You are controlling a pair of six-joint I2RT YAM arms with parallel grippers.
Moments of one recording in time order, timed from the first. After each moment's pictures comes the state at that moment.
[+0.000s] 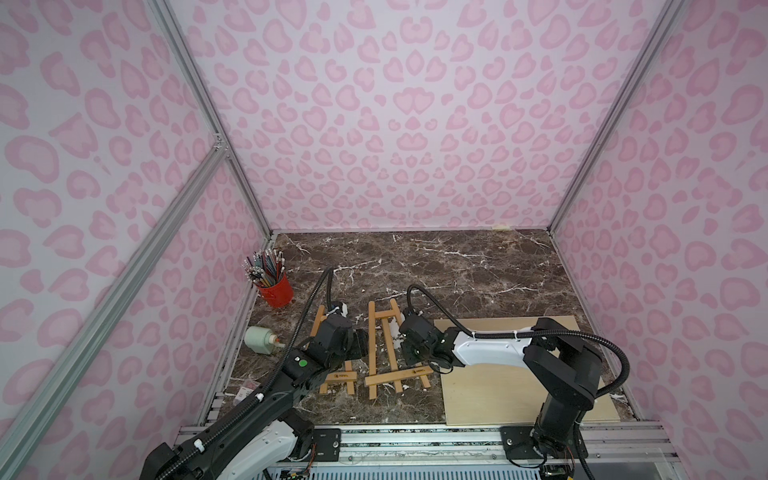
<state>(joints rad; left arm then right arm) -0.61 0.88 0.53 -0.45 -0.14 -0.63 0.99 1.80 0.96 -0.19 0.14 0.60</state>
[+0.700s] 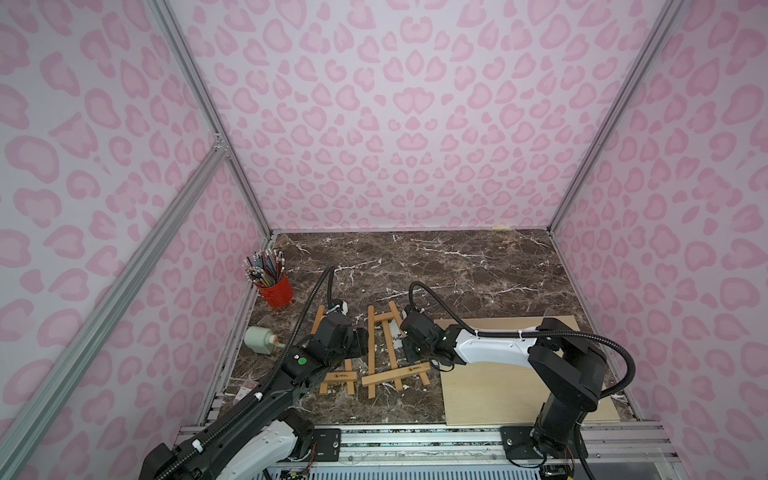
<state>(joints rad) -0.60 0.89 0.57 -0.49 -0.14 -0.62 0.98 1.75 0.97 -0.22 0.15 0.60</state>
